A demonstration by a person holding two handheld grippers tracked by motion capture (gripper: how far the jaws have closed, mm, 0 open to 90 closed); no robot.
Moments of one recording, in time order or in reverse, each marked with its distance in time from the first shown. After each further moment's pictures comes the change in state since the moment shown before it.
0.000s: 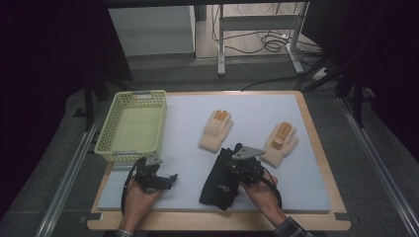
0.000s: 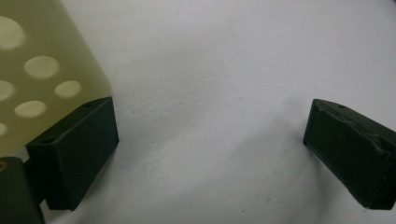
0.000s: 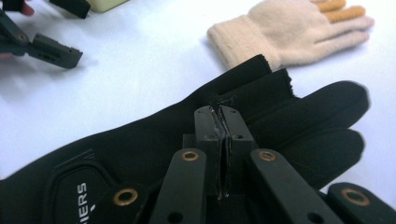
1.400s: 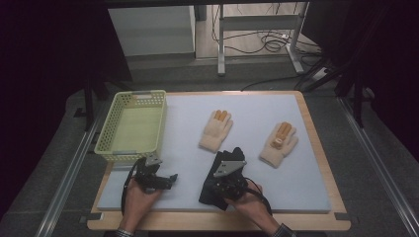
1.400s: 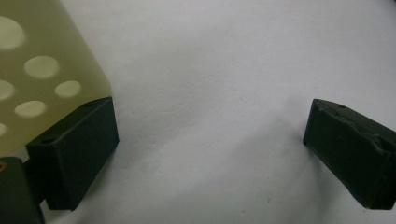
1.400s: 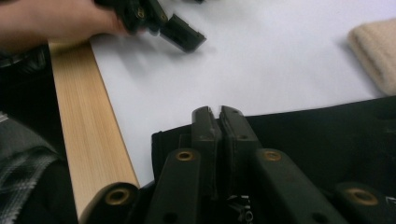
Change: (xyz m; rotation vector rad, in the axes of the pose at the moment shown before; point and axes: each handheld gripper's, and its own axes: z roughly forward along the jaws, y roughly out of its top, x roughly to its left) left arm 0.000 0.000 0.000 0.000 0.000 0.003; right arm 0.052 -0.001 0.013 0.039 0.282 -0.125
